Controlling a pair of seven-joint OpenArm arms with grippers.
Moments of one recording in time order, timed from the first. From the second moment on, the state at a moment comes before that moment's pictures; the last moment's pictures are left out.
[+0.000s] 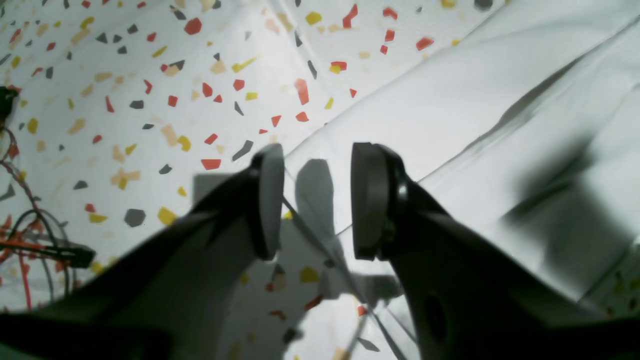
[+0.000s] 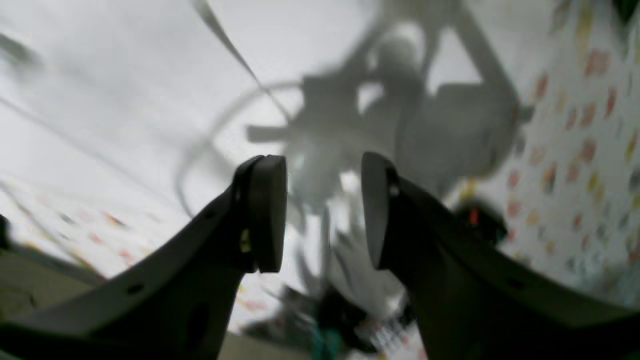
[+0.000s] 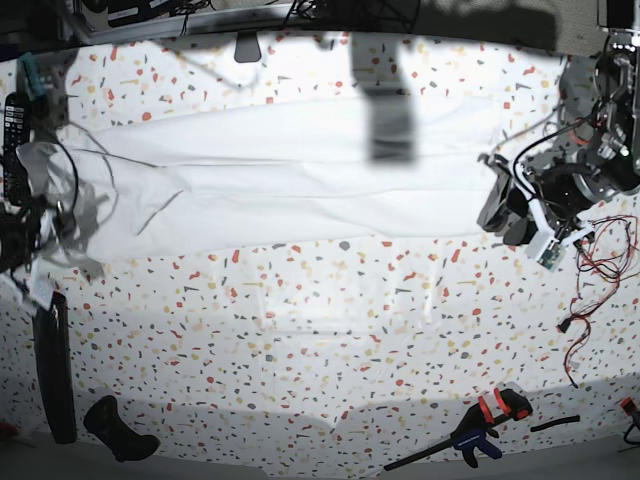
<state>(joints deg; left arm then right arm) 5.6 -28.3 -0.3 98.9 -30.7 -30.5 40.1 16.3 53.1 -4.1 79.6 53.8 33.5 -75.4</state>
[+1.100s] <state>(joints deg) 12.7 -7.8 -0.5 99.7 -25.0 -25.6 46.4 8.1 32.4 -3.2 79.6 36.4 35.0 -68.7</state>
